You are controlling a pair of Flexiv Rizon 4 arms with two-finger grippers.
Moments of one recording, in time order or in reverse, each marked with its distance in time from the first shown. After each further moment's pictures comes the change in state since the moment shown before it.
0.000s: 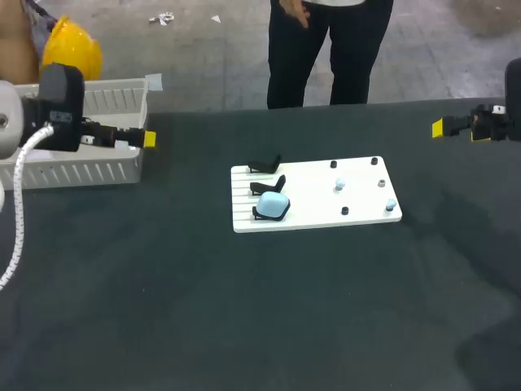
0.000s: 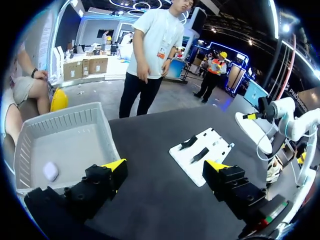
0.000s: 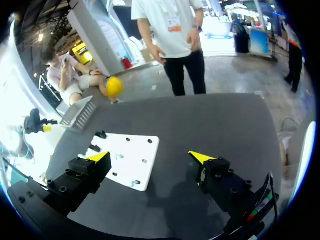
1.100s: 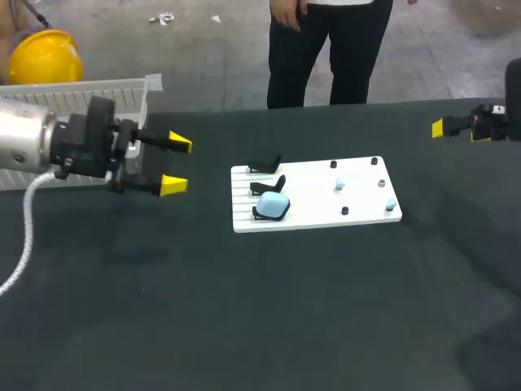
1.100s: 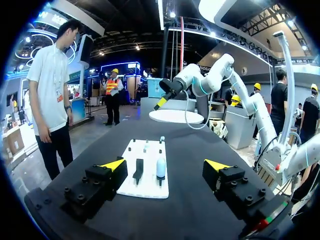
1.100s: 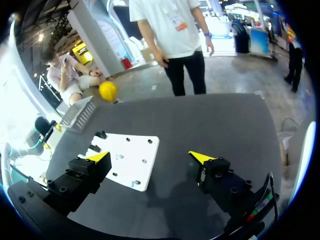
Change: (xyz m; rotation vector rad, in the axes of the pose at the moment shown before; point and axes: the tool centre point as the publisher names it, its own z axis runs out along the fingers) left arm 0.030 -0.084 0.040 0.729 -0.215 0.601; right arm 0.000 0.000 0.000 0.000 0.000 0.000
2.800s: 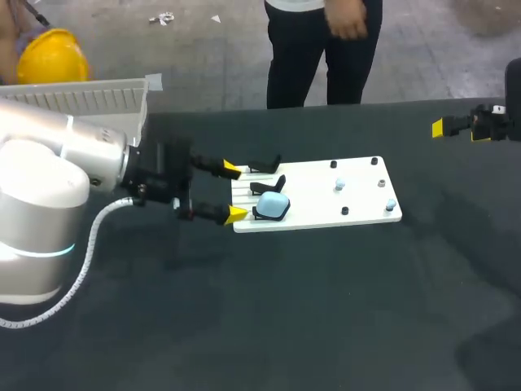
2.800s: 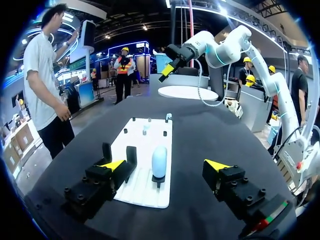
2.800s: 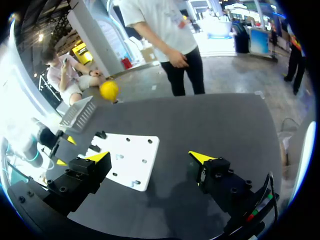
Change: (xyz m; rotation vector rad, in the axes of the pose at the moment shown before) left arm 0.038 -0.004 0.088 -0.125 0.221 0.006; right arm 0.000 0.000 0.000 0.000 0.000 0.000
